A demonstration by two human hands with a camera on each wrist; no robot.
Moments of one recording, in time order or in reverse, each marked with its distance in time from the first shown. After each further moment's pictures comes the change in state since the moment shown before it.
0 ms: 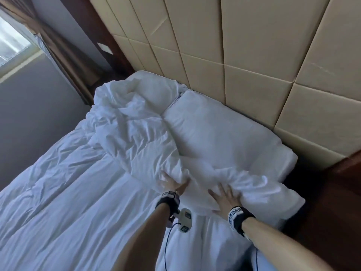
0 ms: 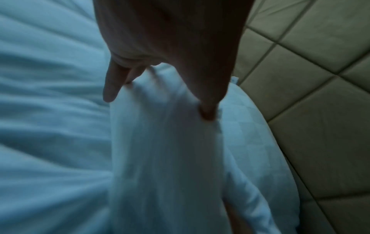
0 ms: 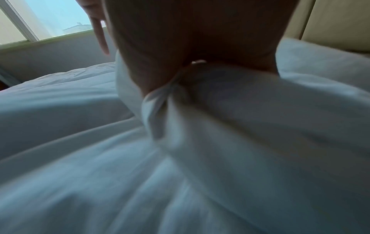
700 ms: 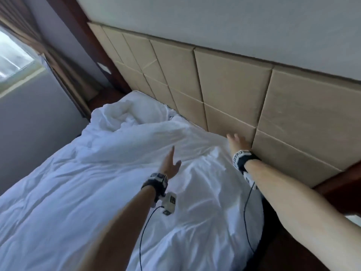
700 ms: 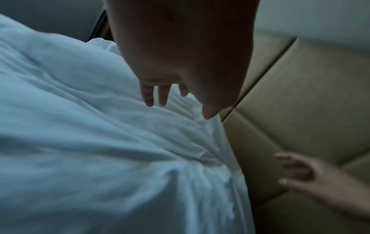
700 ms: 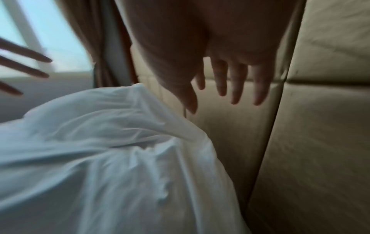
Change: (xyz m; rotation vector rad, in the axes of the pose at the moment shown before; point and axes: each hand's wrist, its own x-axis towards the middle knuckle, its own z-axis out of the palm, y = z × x) left_hand -0.053 0.243 -0.085 0.149 -0.119 0.592; right_hand 0.071 0.206 -0.322 0.101 0.530 0.265
